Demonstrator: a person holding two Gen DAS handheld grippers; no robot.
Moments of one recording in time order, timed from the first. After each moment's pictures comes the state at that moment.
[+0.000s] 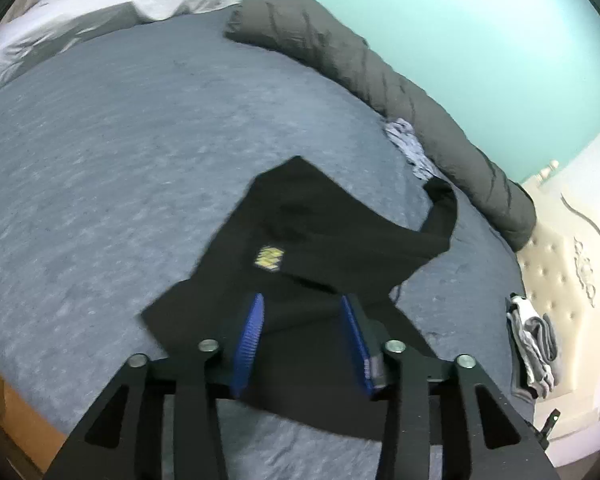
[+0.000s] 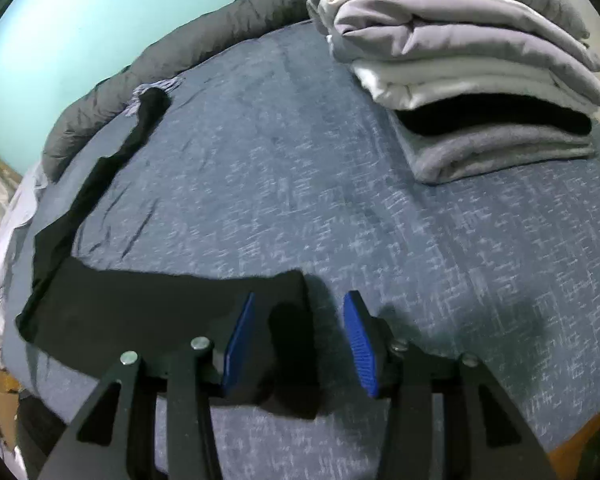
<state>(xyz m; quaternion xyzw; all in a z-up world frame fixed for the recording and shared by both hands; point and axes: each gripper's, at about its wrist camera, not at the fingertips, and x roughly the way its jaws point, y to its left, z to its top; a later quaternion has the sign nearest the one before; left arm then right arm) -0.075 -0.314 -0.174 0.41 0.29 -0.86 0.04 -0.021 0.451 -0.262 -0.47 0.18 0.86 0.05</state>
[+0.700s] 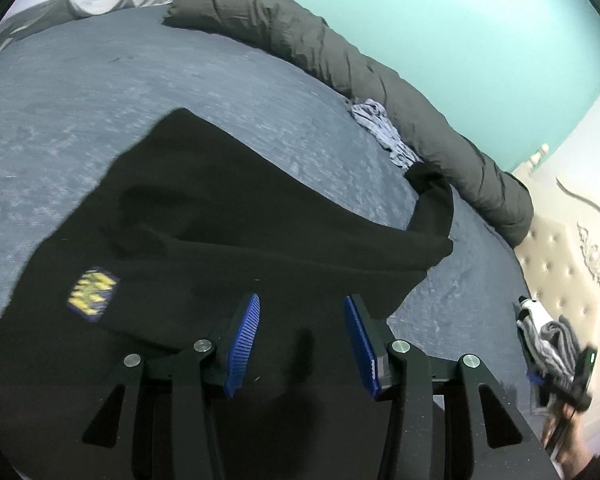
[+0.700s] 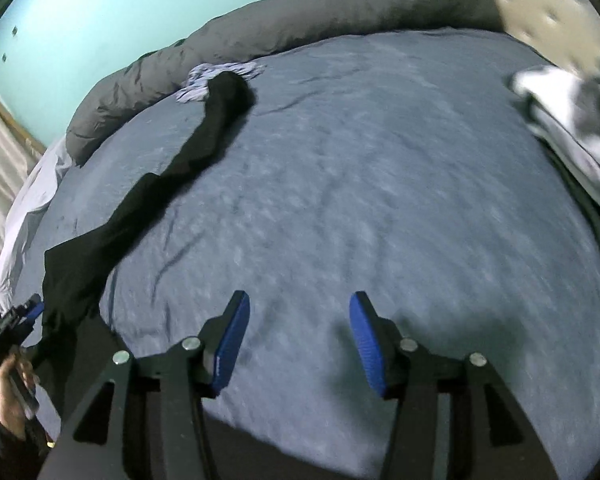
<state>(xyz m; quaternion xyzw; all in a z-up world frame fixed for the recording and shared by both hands) -0.207 -0.216 -0.276 0.38 0.28 -0.88 0.00 -0.260 0.296 -0.260 -0.48 0.14 0.87 -0.04</state>
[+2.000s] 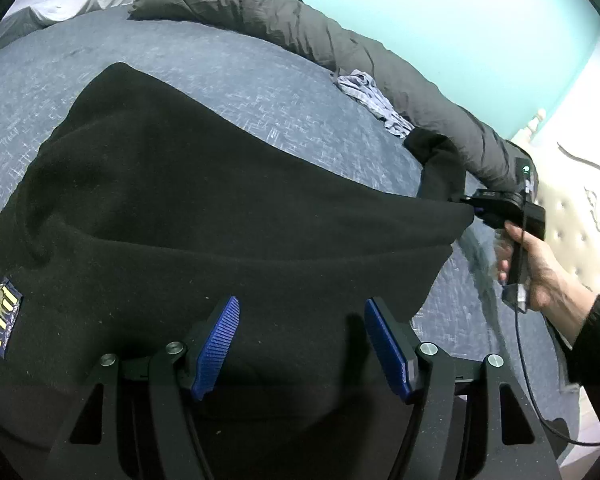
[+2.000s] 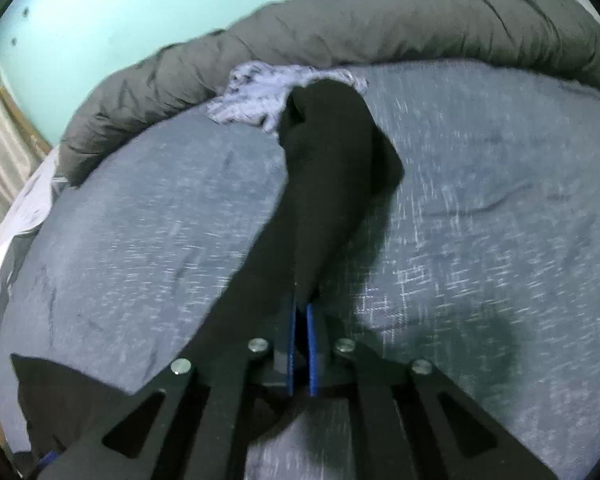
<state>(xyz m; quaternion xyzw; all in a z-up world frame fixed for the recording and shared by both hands) -0.241 -0.191 -0.319 0.39 0.24 -0.89 -0.02 -0.510 0.156 -0.300 -0.43 0.12 0.89 -0.09</state>
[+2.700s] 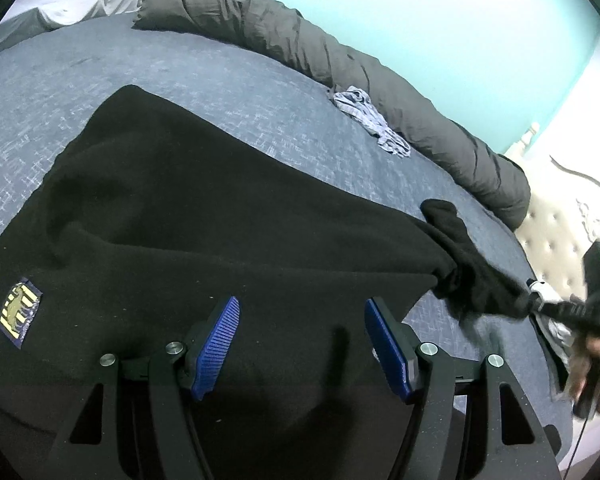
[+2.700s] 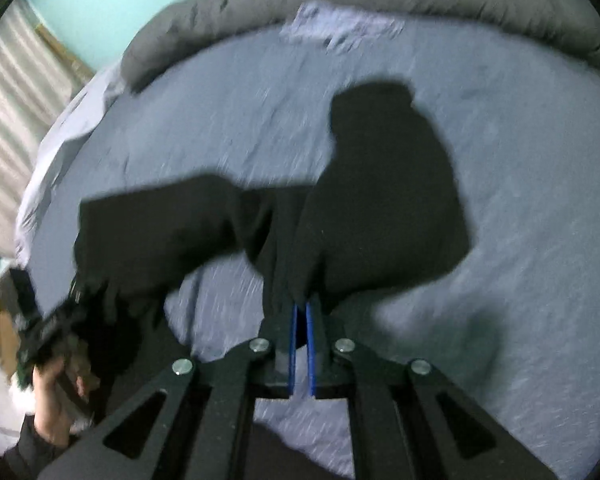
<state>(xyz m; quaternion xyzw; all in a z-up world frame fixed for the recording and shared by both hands) -0.233 -0.198 -0.305 0.37 0.25 -0.89 -0.02 -0.339 0.136 -0.275 -0.55 0.08 0.82 -0.17</state>
